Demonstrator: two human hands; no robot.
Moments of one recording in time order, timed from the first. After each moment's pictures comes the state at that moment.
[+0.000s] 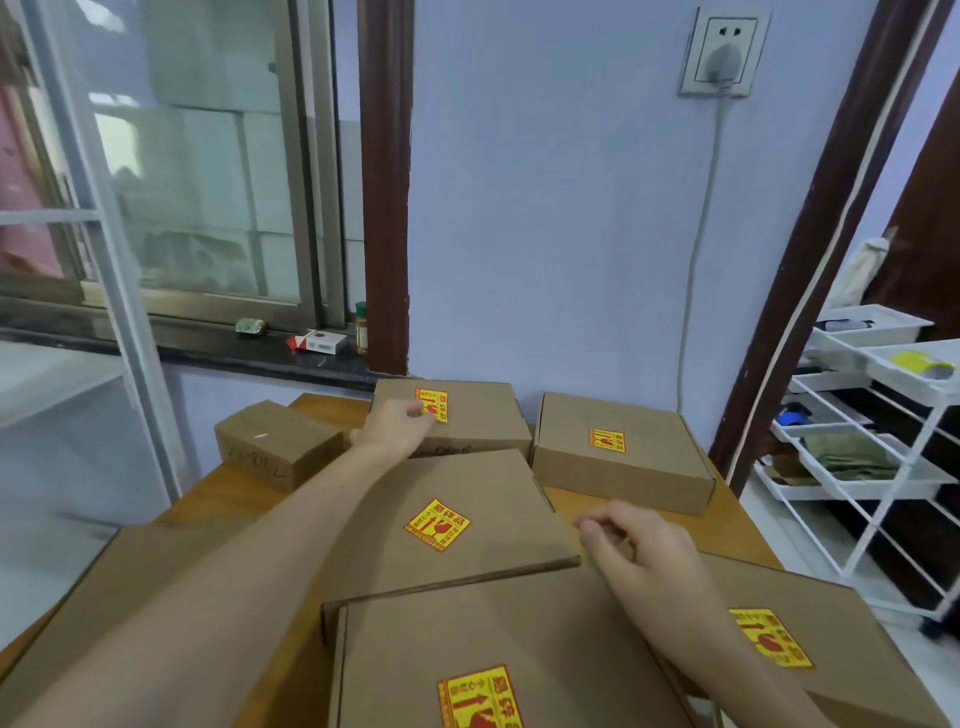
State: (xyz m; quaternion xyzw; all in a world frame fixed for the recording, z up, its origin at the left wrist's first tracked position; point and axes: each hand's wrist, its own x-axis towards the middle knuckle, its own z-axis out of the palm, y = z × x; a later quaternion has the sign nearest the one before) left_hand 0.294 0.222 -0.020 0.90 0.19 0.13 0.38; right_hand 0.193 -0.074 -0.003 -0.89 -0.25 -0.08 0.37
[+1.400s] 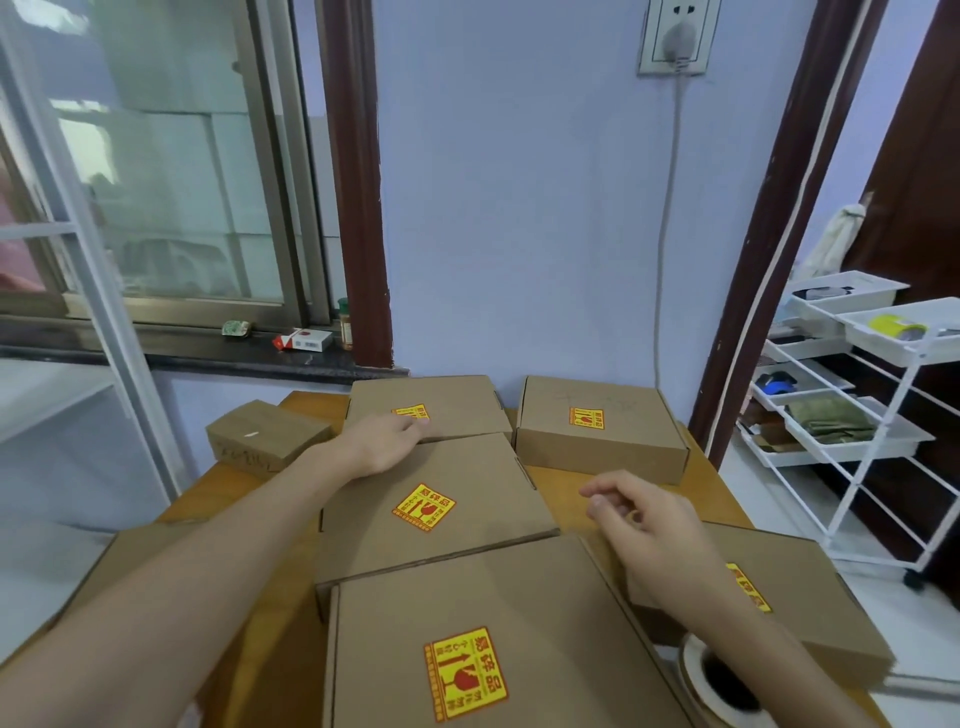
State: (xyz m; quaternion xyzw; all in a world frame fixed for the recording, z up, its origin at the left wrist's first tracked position) left_hand 0.259 0.218 -0.003 0.98 0.05 -0.02 0.20; right_hand 0.187 -0.100 -0.001 -0.88 -0.22 -0.08 0.41
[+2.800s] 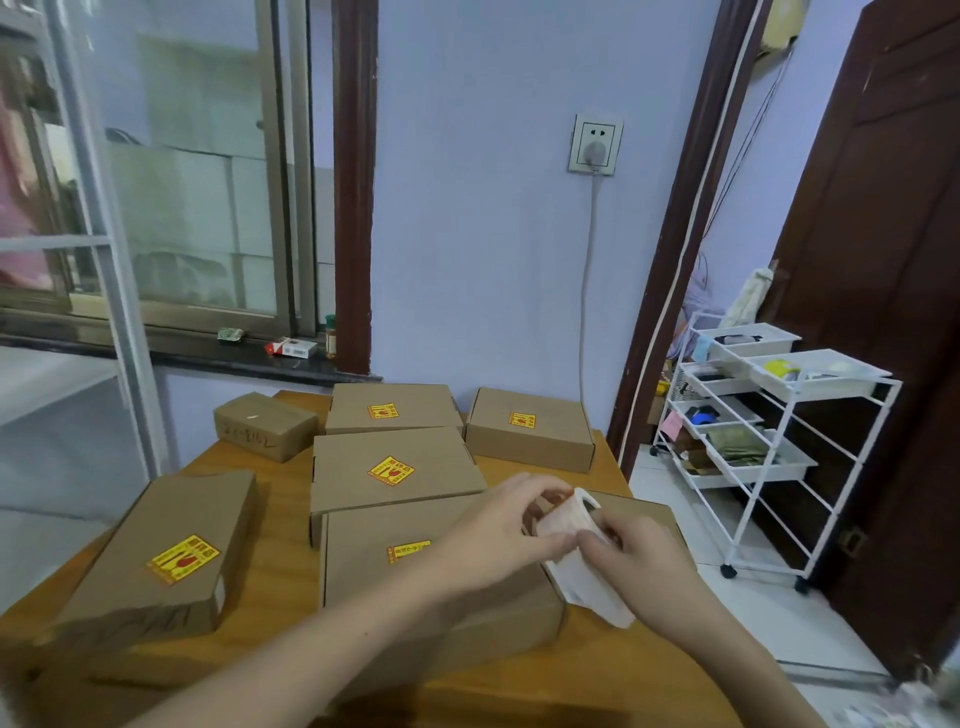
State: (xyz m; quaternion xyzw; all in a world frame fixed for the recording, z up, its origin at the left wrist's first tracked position) left_hand 0.077 0.007 0.010 0.88 -0.19 0.08 0.43; right_hand 0.059 -0.171 0.038 -0.93 -0.17 -0.04 0.33
